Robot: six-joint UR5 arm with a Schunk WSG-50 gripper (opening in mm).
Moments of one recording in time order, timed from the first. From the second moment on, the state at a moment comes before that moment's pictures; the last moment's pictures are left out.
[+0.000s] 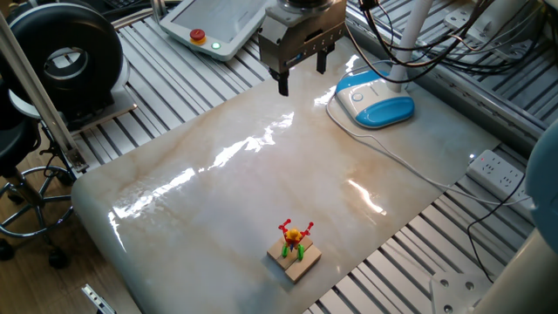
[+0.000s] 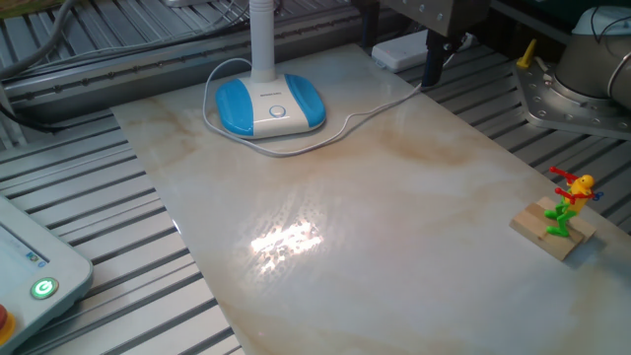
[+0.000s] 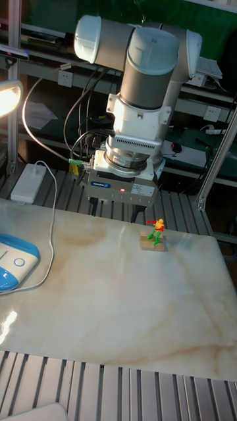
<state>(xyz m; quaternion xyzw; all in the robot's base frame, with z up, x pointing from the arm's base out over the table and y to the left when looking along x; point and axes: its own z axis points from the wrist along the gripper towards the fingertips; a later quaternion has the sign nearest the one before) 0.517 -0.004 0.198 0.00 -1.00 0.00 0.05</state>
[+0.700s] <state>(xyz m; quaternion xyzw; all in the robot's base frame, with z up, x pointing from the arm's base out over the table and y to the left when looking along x) 0.520 -0.017 0.198 0.01 -1.00 0.02 0.04</state>
